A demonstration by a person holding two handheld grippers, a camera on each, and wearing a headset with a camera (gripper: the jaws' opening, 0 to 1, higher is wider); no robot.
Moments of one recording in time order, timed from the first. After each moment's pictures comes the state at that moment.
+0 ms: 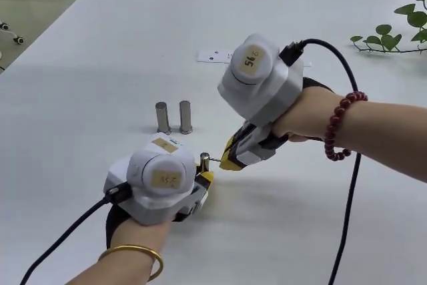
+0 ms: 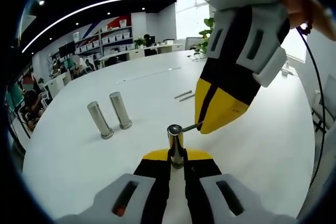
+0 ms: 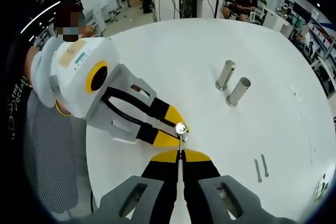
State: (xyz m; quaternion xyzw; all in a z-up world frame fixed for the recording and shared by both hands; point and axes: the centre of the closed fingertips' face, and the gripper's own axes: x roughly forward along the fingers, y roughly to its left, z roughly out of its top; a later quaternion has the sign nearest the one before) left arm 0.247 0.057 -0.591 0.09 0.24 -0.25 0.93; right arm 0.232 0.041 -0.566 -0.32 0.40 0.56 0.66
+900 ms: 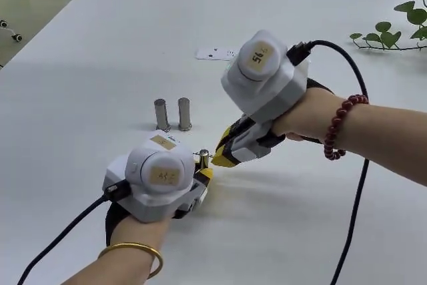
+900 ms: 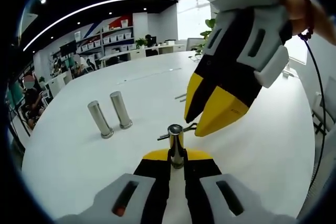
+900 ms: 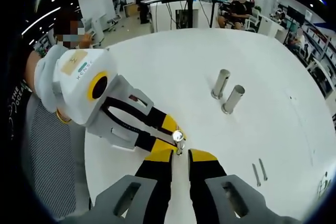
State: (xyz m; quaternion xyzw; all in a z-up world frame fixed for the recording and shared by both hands) left arm 0.249 0.056 -0.590 0.08 0.24 -0.25 0.93; right arm 0.233 0.045 -0.557 -0.29 0.37 0.56 0.68
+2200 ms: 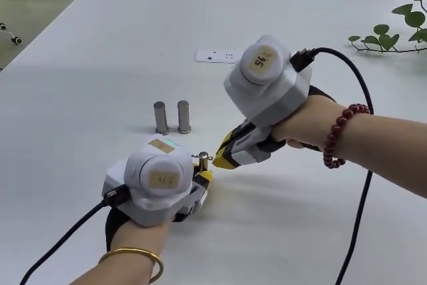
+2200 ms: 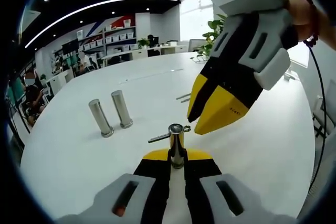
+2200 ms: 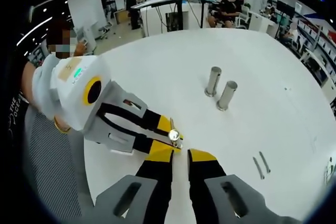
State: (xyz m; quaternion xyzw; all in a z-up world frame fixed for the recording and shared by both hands) left arm 0.248 0.057 -0.590 0.07 0.24 -0.24 0.94; right arm 0.241 0.041 -0.557 -0.25 0.38 0.53 0.72
